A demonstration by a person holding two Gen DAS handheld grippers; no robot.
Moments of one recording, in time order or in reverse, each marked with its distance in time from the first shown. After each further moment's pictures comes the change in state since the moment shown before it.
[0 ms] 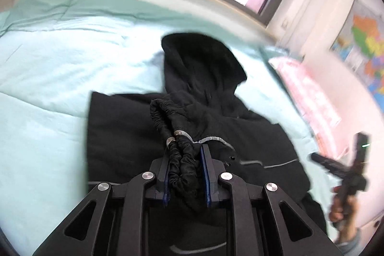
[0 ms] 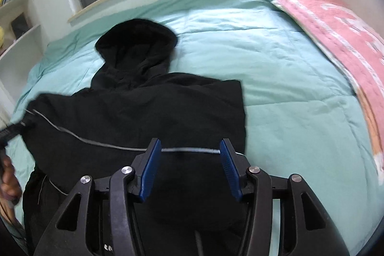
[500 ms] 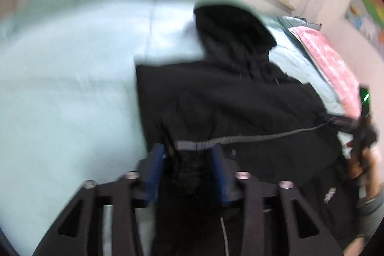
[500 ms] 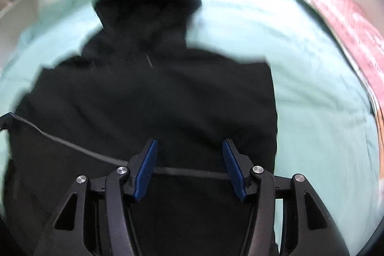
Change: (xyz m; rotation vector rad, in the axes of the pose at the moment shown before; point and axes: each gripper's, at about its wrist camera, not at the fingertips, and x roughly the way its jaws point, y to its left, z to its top) left arm -0.002 0.029 -0.025 0.159 0.078 0.192; right arm 0.061 0.037 0.010 -0.113 0.092 -0.039
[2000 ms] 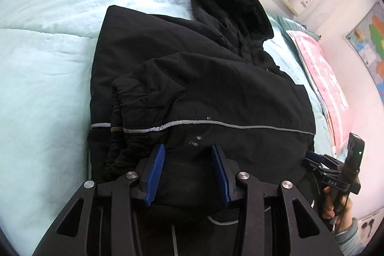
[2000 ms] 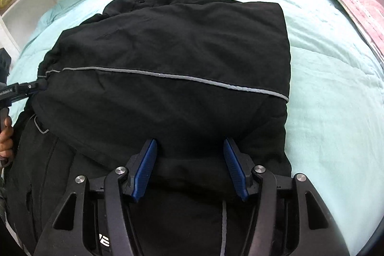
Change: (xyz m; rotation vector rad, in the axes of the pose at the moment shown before) left arm 0.064 -0.004 -0.036 -0.228 0.155 -0.189; right arm -0.006 -0.034 -0.100 -0.040 0.134 0.102
